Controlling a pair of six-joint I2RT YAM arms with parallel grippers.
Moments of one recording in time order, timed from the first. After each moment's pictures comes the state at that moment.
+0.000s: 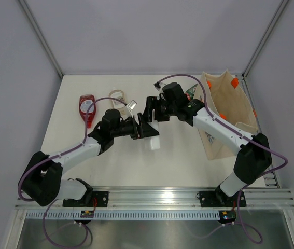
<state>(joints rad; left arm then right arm) -0.58 1.31 0.68 0.33 0.64 -0.92 0.68 1.60 1.38 -0.44 -0.30 0.55</state>
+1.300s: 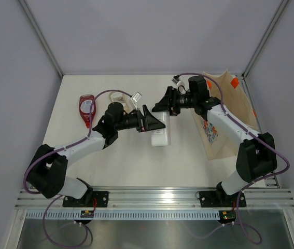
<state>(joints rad) -0.60 1.41 0.79 0.46 0.69 -0.96 0.39 1.58 1.25 -0.18 -0.85 0.76</state>
